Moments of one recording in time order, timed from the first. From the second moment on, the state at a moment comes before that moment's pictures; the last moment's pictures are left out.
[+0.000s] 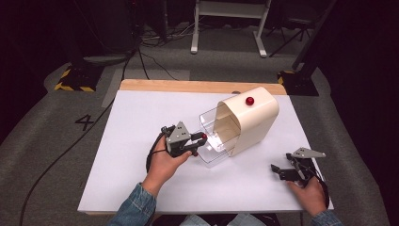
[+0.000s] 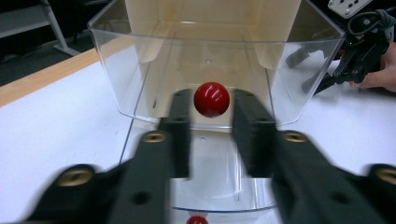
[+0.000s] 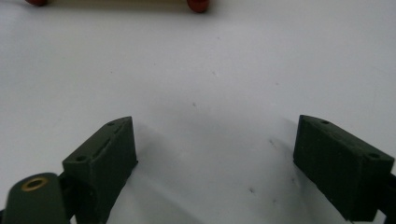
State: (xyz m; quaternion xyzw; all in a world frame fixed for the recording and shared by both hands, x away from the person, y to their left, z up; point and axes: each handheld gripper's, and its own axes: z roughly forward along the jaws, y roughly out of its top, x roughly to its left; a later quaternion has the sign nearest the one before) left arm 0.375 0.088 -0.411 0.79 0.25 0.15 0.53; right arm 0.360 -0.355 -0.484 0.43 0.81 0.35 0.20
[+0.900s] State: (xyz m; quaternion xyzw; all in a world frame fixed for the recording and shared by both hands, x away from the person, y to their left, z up) left arm 0.325 0.179 -0.407 0.80 0.31 0.19 0.48; right arm 0.361 -0.355 -0.484 0.43 0.81 0.35 0.19
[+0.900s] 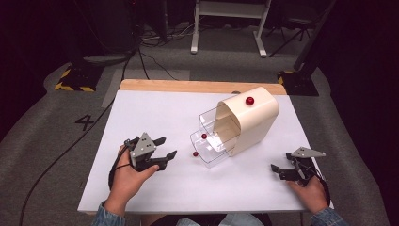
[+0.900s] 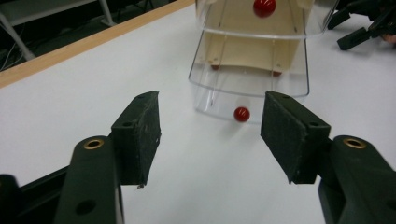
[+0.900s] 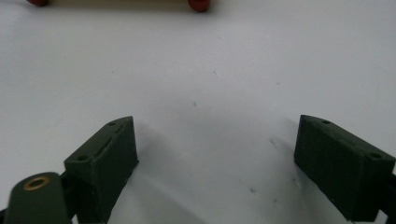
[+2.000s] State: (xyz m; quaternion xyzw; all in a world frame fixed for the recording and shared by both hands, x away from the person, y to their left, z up) left arm 0.347 0.236 -0.479 0.85 0.40 0.13 0.32; right arm 0.360 -0.355 -0.484 0.43 0.81 0.35 0.19
